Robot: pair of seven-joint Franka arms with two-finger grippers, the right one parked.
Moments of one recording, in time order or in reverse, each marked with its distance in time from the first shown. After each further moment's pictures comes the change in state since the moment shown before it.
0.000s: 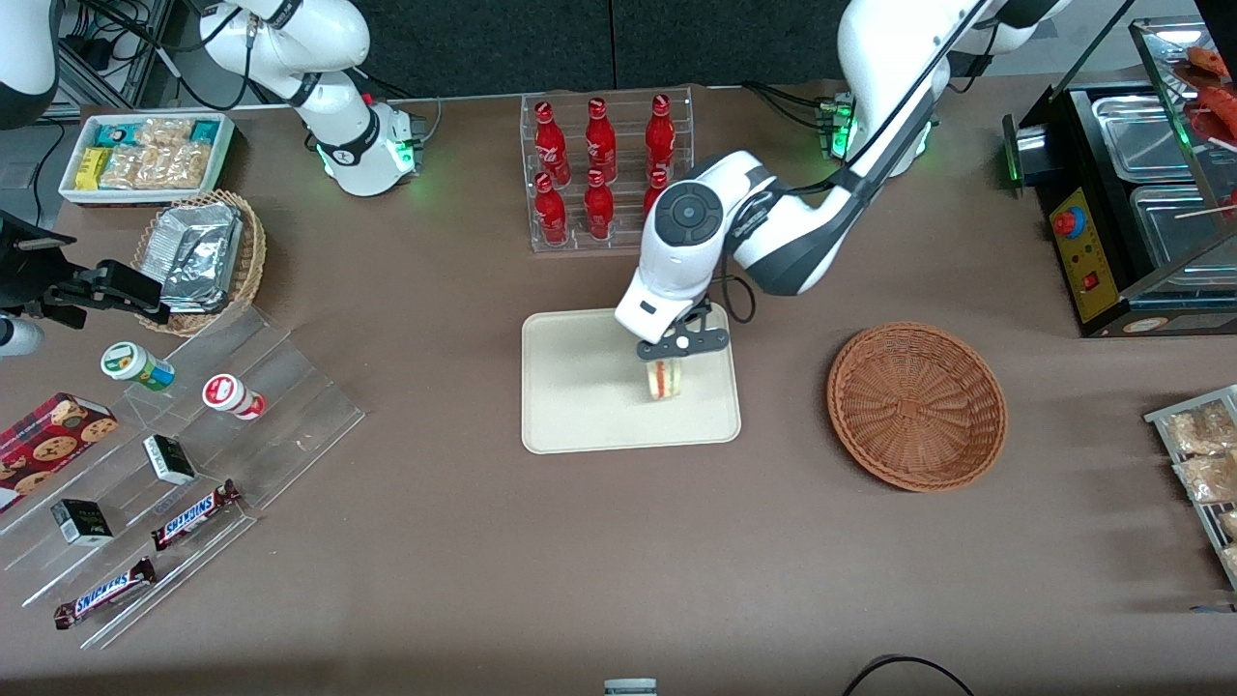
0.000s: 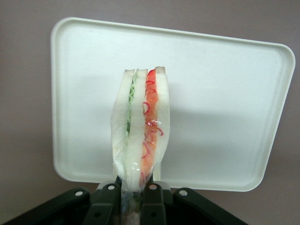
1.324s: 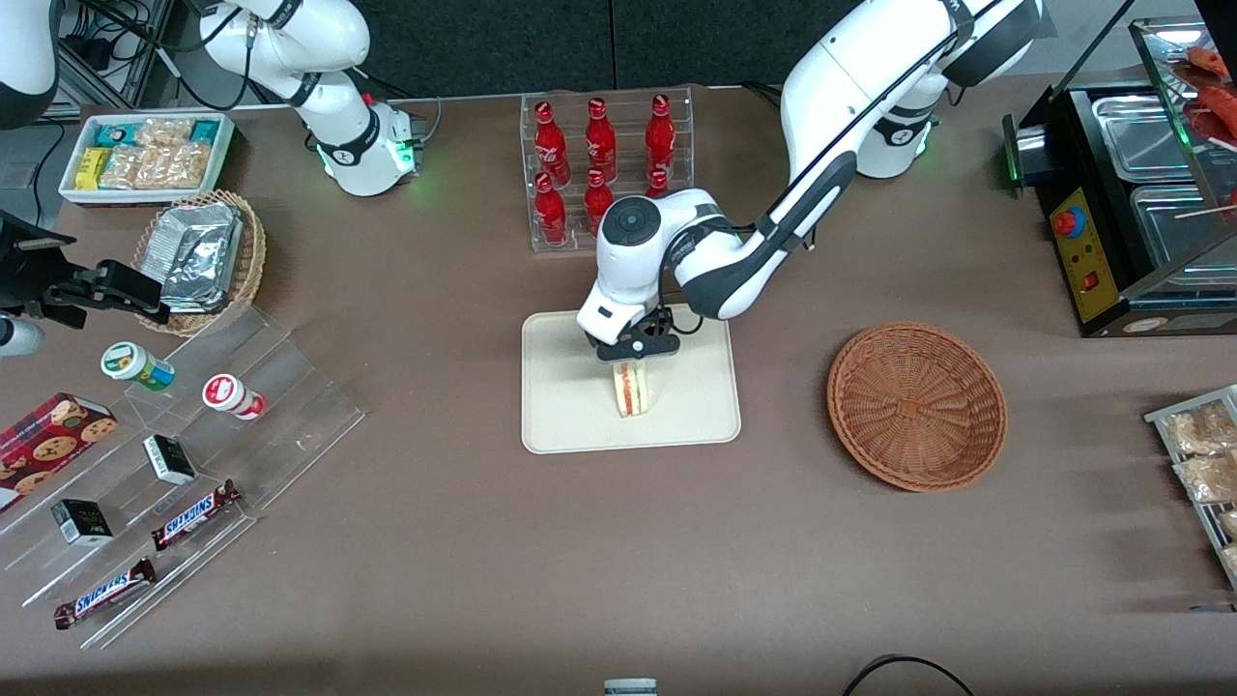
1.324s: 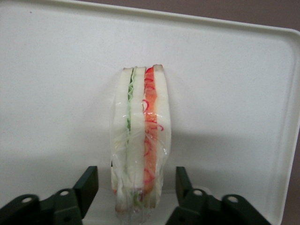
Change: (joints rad) arm -0.077 0.171 0.000 0.010 0.277 0.178 -0.240
